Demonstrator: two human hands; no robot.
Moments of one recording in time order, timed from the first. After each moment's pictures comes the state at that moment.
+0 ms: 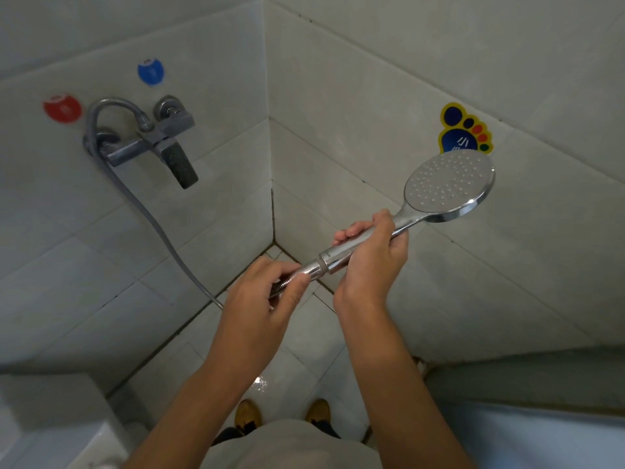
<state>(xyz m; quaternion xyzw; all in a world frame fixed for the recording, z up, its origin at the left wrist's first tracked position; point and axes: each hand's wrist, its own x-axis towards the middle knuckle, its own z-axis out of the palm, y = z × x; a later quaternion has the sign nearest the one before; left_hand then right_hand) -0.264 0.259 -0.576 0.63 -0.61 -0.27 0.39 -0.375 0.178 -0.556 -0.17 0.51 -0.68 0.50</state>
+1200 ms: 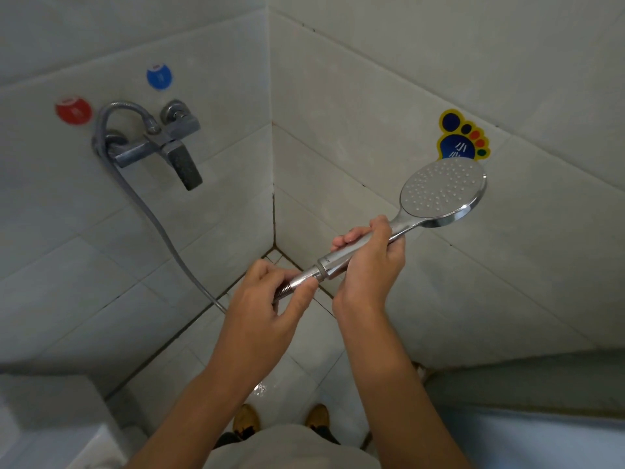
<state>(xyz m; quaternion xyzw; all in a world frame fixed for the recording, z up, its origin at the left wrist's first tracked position) -0.268 0.269 -0.572 0.65 -0.59 -0.27 0.40 -0.374 0.189 -0.556 -0.18 0.52 -0.67 0.51</state>
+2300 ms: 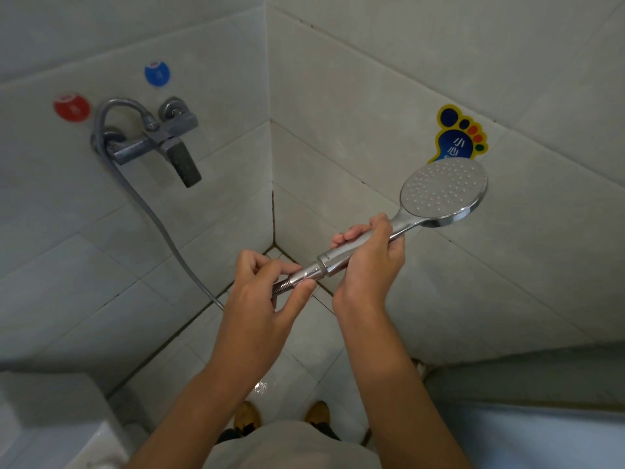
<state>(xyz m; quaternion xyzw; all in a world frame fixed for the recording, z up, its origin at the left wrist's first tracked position) -0.269 0.273 -0.573 0.65 -0.59 -0.24 0.41 -0.376 0.194 -0.557 -0.17 0.51 -0.67 0.51</state>
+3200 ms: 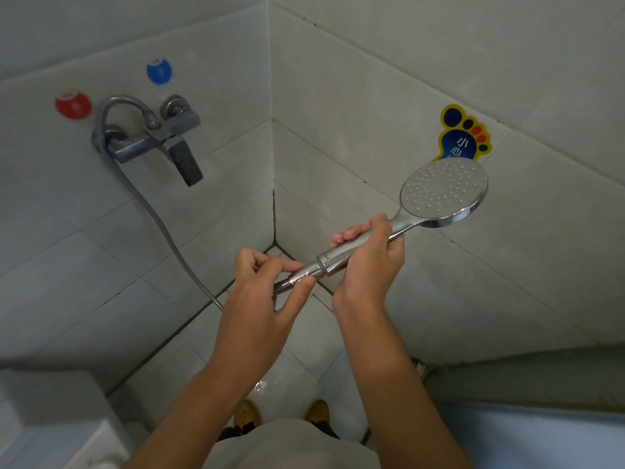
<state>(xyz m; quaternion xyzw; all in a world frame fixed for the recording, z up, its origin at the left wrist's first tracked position) -0.266 0.271 -0.573 0.65 -0.59 -0.24 0.41 -0.372 0.192 -0.559 -0.17 0.51 -0.67 0.51</state>
